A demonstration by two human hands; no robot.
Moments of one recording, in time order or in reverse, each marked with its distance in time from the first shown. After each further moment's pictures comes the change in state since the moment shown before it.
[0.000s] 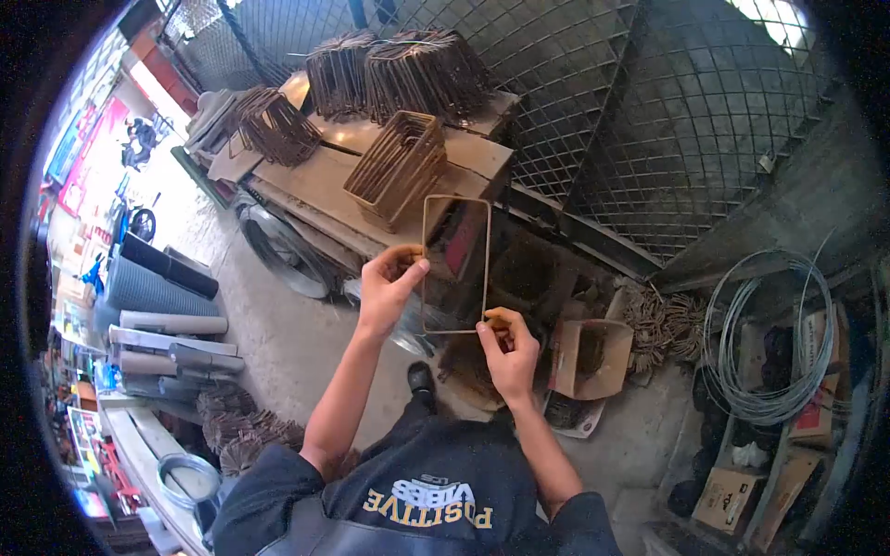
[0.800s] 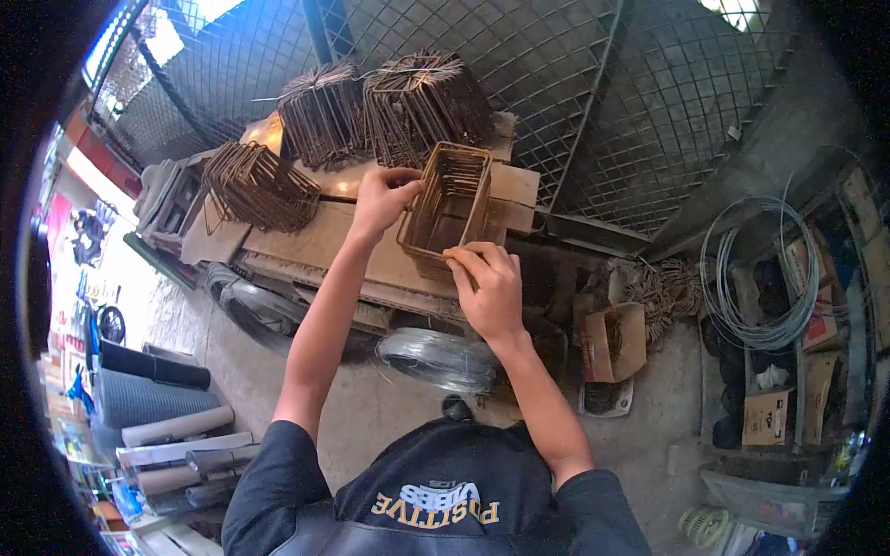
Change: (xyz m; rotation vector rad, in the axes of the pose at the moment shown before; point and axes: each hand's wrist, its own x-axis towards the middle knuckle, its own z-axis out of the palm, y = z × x) left_hand 0.275 0.048 -0.125 0.464 -0.262 0.219; right_hand 0.123 -0.064 0.225 -0.689 0.197 -0.592
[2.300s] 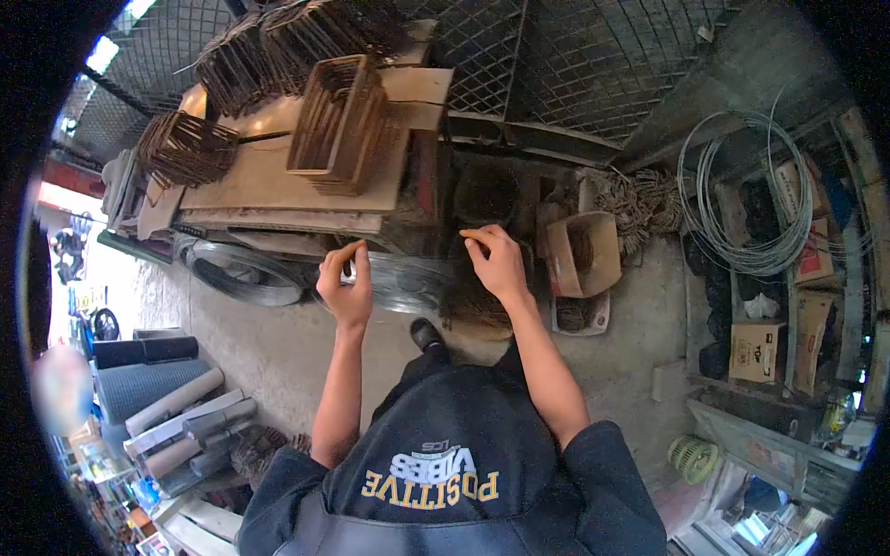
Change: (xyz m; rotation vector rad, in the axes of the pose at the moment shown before) left_hand -0.267 -0.025 0.130 0.220 0.438 0.249; right_hand -0.162 0.155 -0.092 0.143 -0.293 0.530
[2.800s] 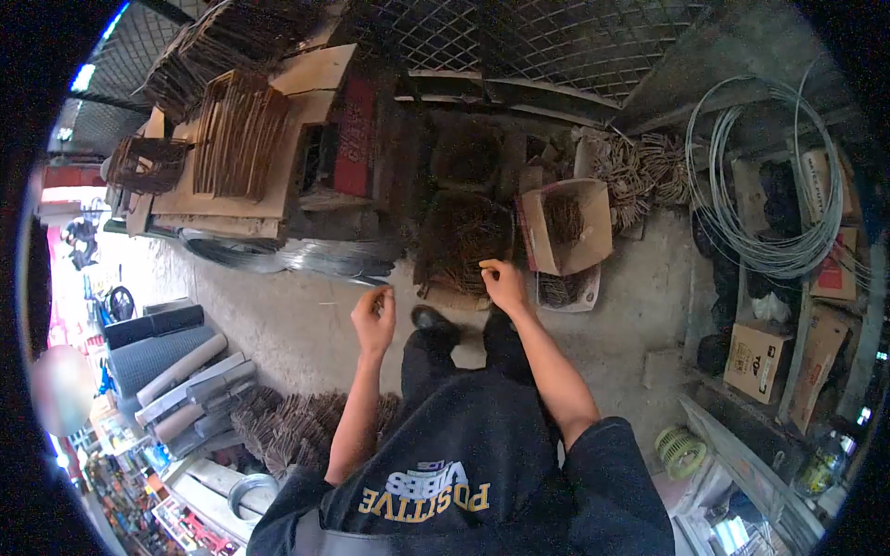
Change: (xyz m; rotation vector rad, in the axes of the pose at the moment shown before) left_hand -0.183 0.044 0.122 0.039 -0.304 -0.439; right_hand -0.068 0.237 -0.081 -0.019 -0.355 0.457
